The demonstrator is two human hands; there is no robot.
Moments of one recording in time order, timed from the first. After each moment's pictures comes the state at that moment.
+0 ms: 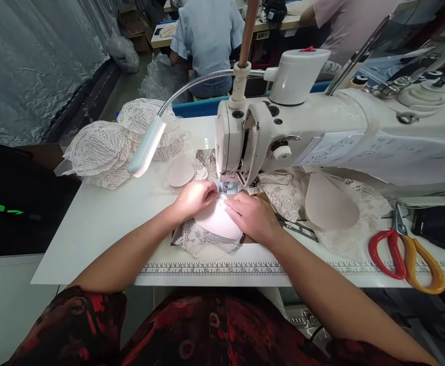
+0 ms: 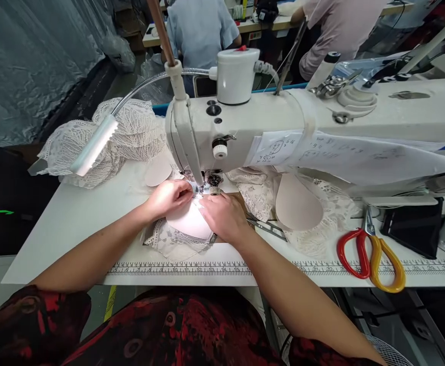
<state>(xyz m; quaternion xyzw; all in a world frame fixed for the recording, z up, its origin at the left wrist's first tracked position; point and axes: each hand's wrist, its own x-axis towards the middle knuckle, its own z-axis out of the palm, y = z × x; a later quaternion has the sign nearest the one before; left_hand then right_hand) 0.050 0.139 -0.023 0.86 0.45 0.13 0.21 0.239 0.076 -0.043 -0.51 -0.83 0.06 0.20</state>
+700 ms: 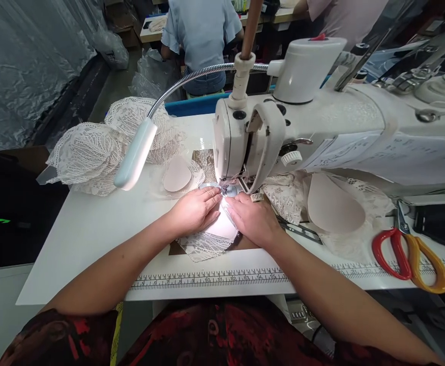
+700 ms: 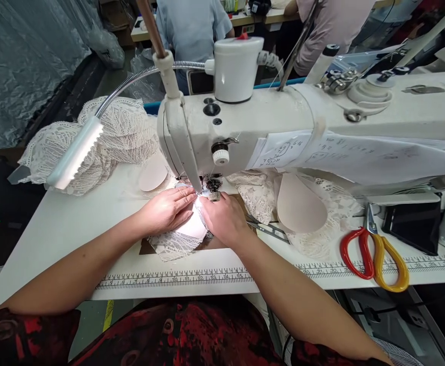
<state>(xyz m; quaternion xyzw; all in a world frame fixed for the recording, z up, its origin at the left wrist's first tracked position) 0.039 0.132 -0.037 0.96 0.25 0.13 0.03 0.233 0.081 -0.038 -0.57 -0.82 0.02 0.11</state>
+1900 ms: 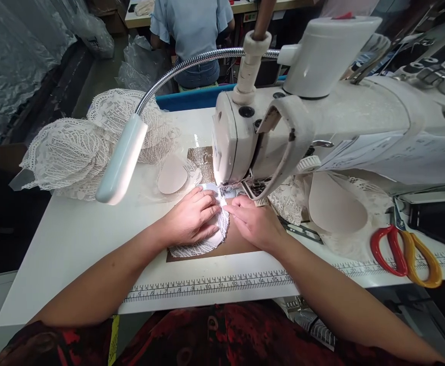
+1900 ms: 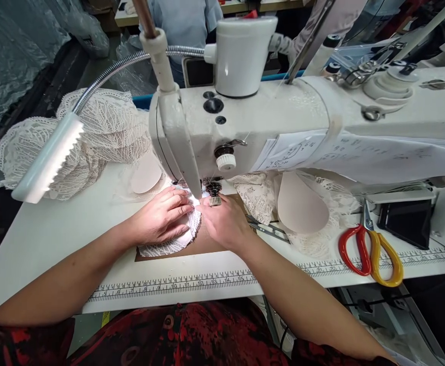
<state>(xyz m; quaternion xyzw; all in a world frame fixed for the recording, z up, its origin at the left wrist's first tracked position) 0.029 0.134 -0.033 0.97 0.17 0.14 0.10 0.241 0.080 -0.040 -0.51 -0.83 0.08 0.21</state>
